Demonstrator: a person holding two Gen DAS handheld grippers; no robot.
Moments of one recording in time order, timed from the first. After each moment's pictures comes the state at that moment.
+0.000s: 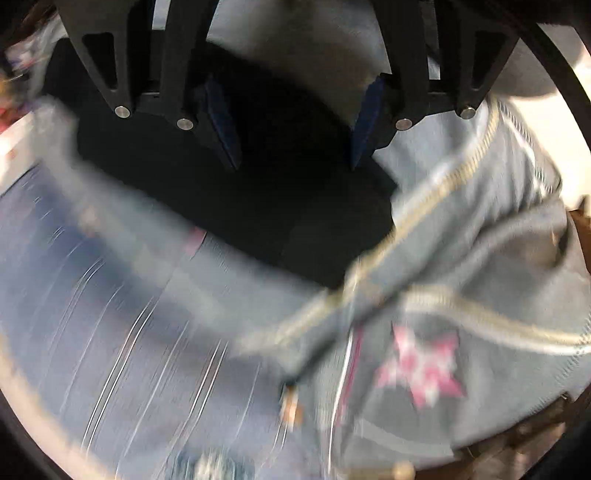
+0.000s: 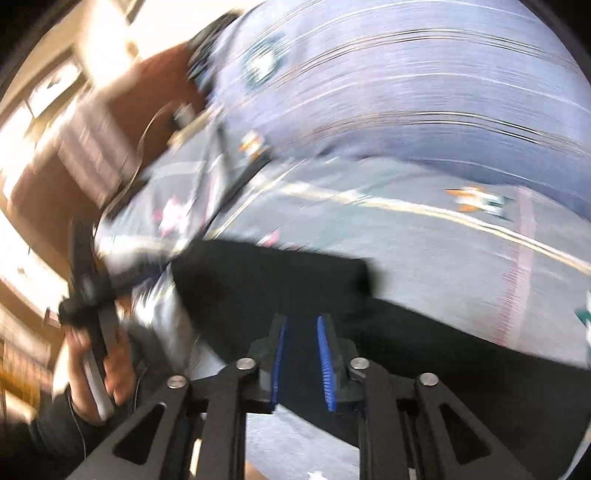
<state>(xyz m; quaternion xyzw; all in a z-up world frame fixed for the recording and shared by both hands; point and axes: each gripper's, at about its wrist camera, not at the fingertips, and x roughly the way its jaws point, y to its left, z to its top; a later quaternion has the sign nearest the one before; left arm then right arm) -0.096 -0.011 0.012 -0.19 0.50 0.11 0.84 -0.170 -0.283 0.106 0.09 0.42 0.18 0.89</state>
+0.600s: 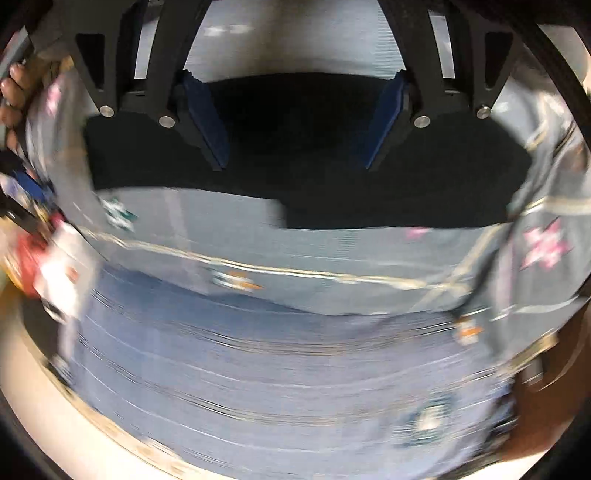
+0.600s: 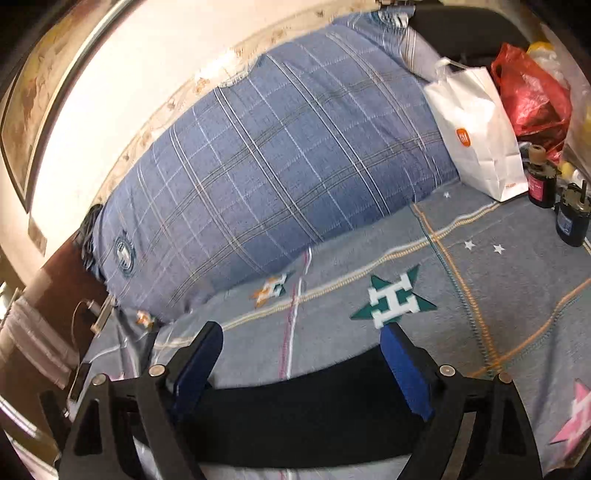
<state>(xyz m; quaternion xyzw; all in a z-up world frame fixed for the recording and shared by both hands) -0.127 -0.221 0.100 -0.03 0.43 -0.09 0.90 -0.255 -0.501 0.150 0.26 0.30 -0.03 0.92</state>
